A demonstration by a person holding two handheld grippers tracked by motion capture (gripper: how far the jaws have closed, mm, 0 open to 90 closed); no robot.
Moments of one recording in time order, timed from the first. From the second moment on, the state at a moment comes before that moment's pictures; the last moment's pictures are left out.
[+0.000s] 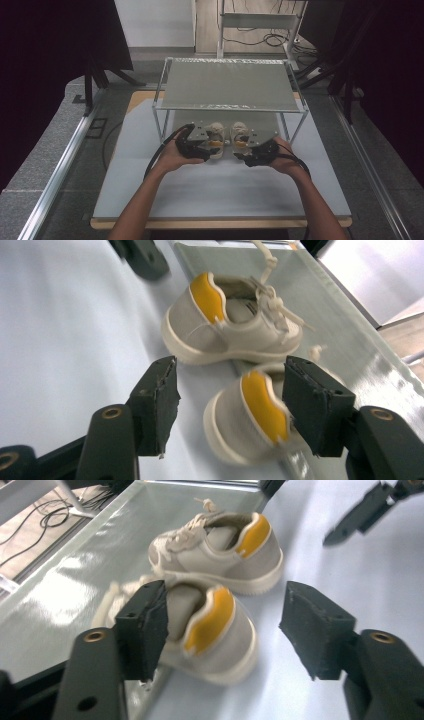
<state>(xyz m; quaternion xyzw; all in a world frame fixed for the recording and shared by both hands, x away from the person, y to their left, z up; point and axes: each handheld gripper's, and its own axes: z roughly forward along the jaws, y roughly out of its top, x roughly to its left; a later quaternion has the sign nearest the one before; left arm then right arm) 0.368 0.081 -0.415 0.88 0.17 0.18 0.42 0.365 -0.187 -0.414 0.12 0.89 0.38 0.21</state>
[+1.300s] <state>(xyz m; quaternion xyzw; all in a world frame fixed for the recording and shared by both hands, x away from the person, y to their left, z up) 0.422 0.069 -0.479 0.81 0.42 0.15 0.38 0.420 -0.204 -0.484 0.42 0.80 0.37 0.23</state>
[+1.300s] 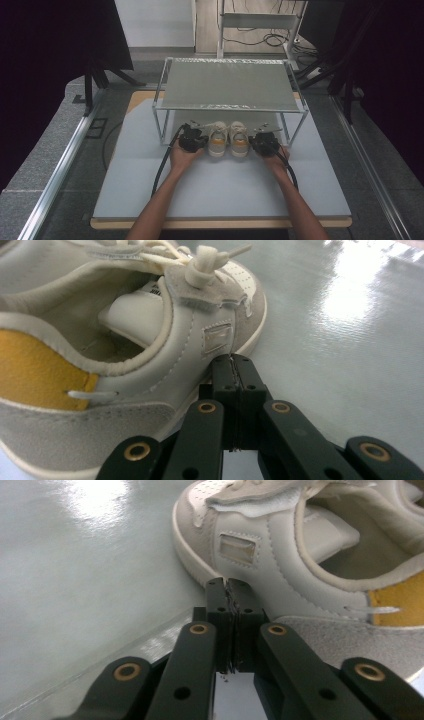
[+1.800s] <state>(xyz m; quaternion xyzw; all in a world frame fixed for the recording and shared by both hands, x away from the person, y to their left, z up) 0.394 0.080 -0.475 0.81 0.42 0.15 0.39 0.404 -0.202 -0.477 0.41 0.79 0.38 0.25</state>
